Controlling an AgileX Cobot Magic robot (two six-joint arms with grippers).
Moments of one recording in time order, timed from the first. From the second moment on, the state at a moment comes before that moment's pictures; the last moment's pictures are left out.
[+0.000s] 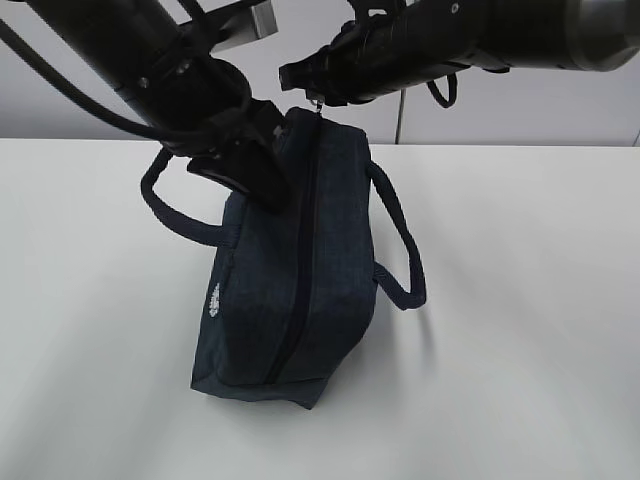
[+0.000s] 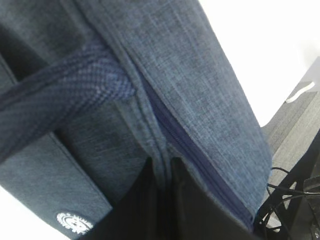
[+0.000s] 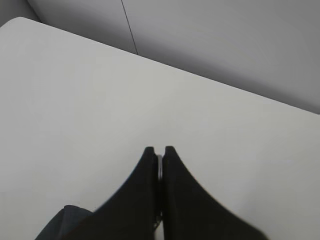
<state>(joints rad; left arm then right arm) -0.52 1.81 -1.54 -0.58 1.11 0.36 0.40 2.02 -1.66 0.35 0.29 -0.24</state>
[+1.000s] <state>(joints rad) -0.54 1.70 -1.54 -0.58 1.14 0.33 0.40 2.02 -1.66 0.36 0.24 -0.26</state>
